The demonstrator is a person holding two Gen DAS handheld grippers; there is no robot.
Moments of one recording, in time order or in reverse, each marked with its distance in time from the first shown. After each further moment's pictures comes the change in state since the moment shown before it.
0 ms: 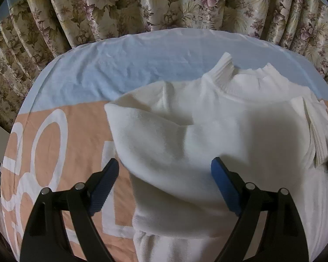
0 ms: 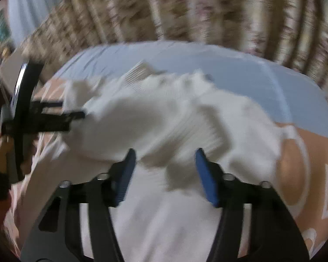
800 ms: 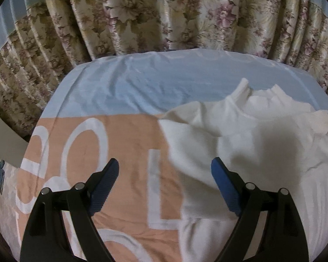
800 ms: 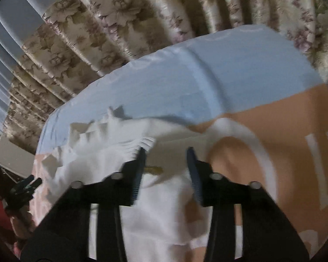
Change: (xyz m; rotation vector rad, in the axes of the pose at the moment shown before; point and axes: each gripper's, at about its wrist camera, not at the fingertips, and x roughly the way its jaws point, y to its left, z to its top) left arm -0.040 0.048 0.001 -0.043 -0.084 0.051; right arm -0.015 -0.167 0.015 0.516 -0.067 -0.018
